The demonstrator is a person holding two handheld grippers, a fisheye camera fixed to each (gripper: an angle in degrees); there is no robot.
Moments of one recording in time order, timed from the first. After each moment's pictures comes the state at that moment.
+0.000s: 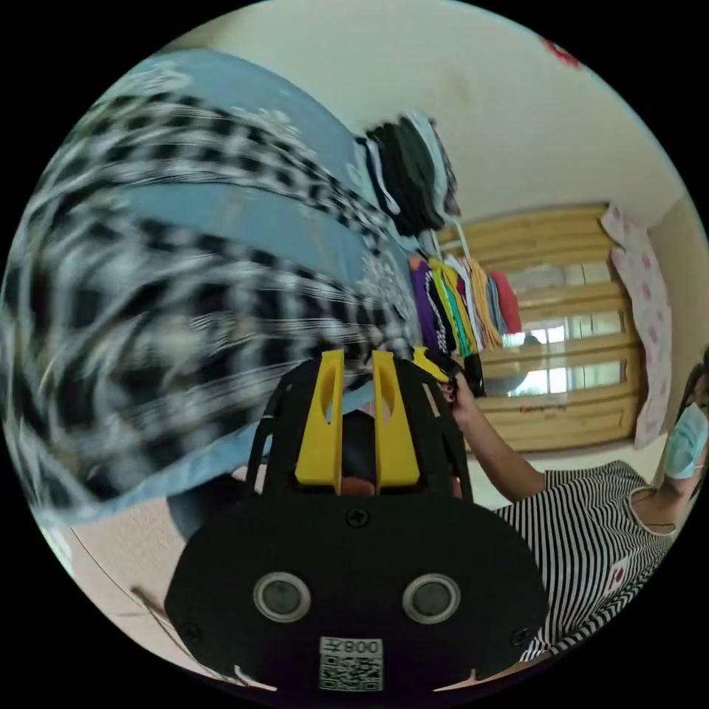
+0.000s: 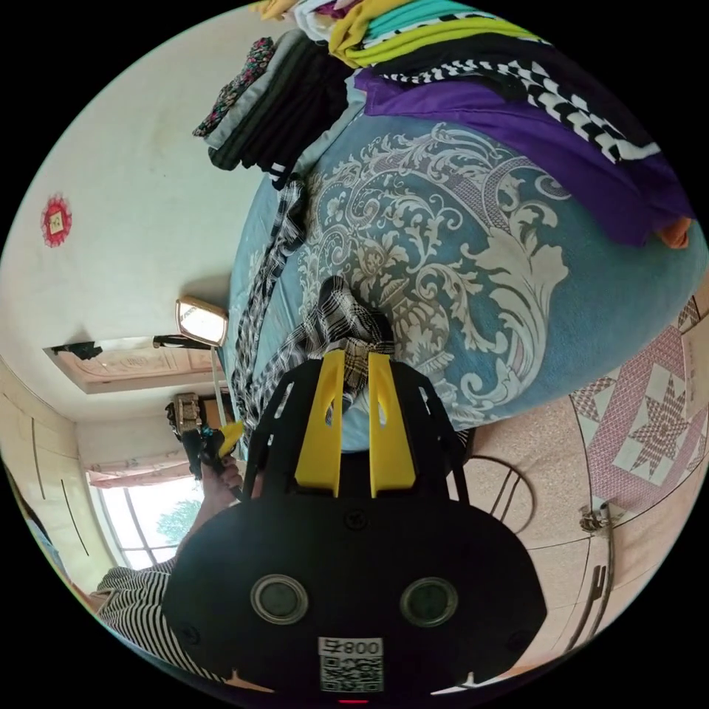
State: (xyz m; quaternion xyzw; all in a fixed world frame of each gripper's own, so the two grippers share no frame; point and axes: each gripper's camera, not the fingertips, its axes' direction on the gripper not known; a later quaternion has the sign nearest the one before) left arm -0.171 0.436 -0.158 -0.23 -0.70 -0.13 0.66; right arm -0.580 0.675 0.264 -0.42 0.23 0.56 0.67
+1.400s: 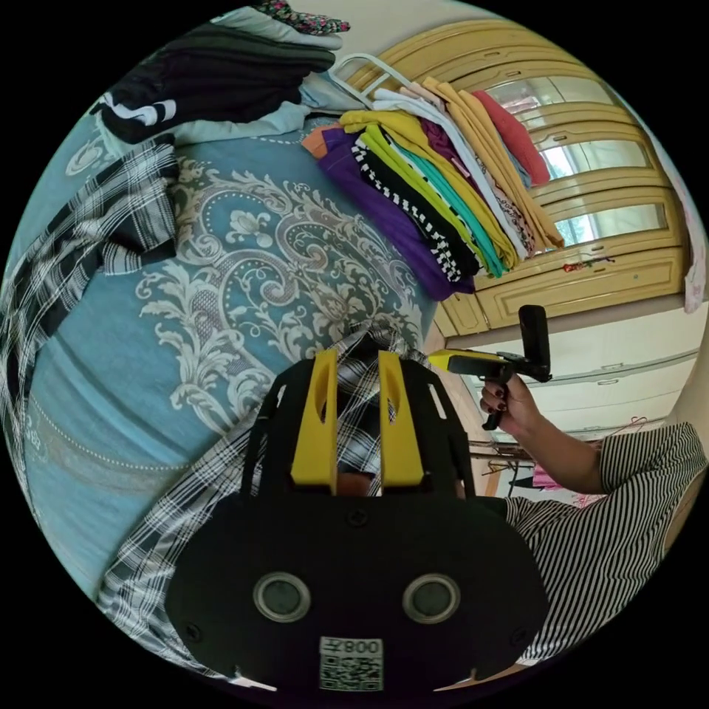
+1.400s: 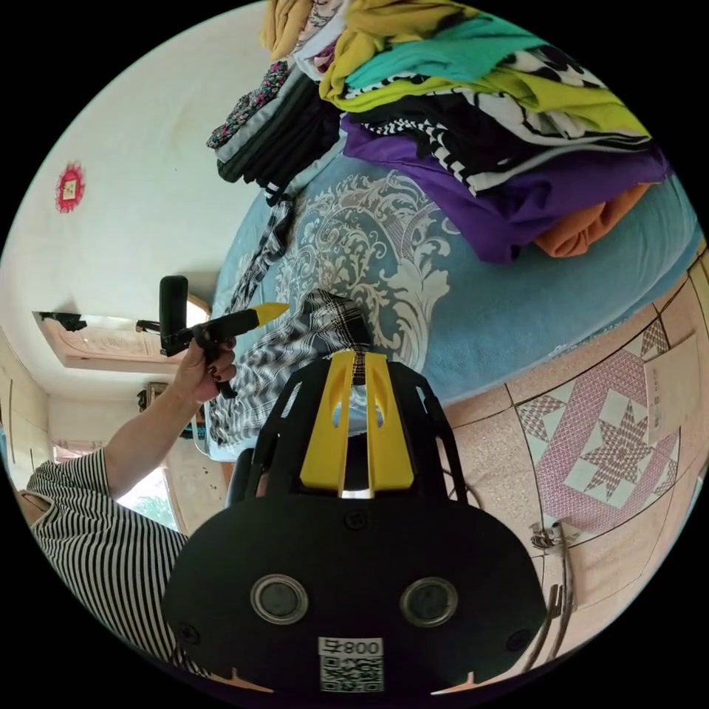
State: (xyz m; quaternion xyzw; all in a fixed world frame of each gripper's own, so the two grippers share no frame) left arm -0.758 0.402 0.387 -0.53 -0.63 -0.12 0.56; right arm -0.615 0.777 0.135 -0.43 0.26 0.50 0.70
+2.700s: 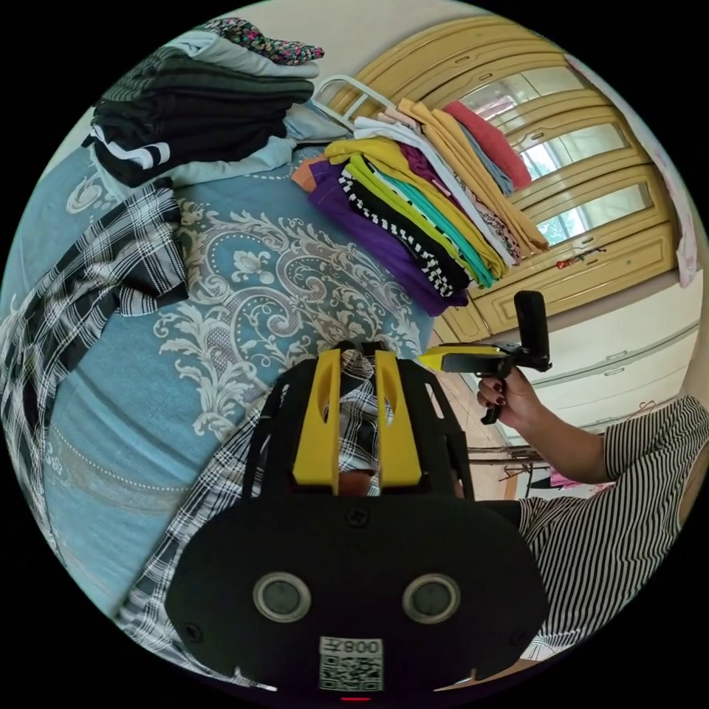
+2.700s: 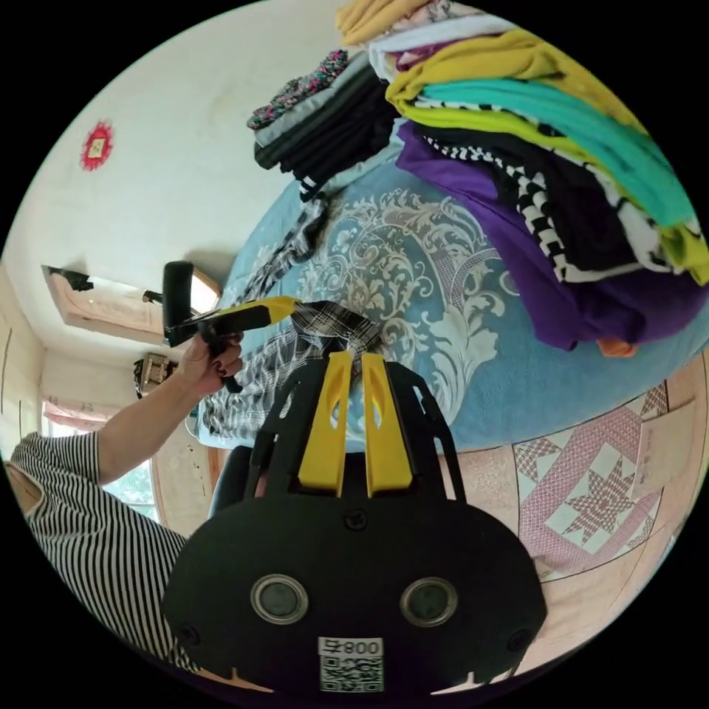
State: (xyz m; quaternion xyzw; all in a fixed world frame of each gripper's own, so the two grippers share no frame) left arm -0.769 0.338 0.471 -0.54 -0.63 -0.07 0.56; right arm -0.596 0.767 0.153 -0.45 0.23 0.44 0.74
